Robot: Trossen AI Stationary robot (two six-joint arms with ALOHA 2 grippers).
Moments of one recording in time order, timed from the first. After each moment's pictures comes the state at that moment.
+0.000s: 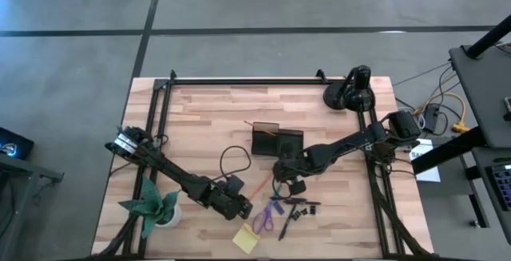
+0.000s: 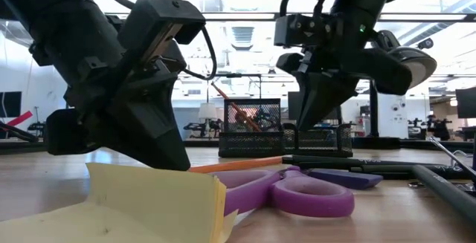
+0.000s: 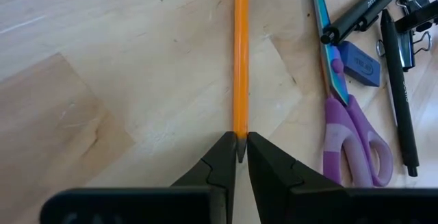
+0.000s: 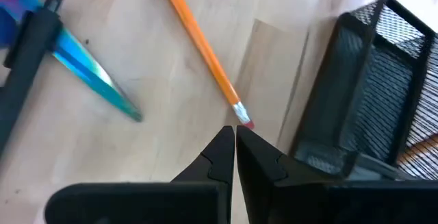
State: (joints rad) left arm -0.52 1.87 0.96 -0.03 -0.35 -1.44; right arm 0.24 1.78 1.09 -0.49 0.23 -0.13
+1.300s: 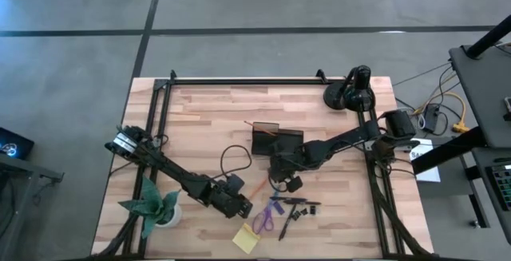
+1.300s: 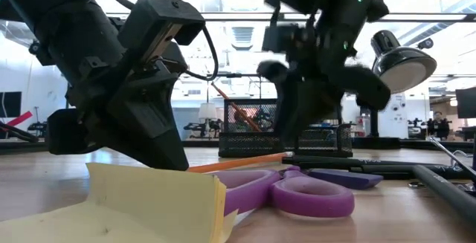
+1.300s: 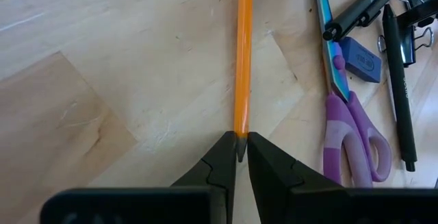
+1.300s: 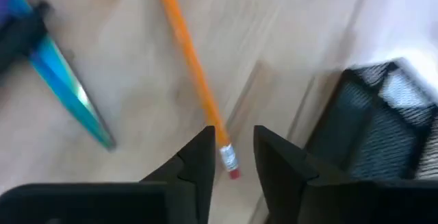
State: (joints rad) left arm -0.52 1.87 0.94 -0.03 -0.30 -1.43; right arm 0.18 1.82 1.07 -0.33 0.14 -0.37
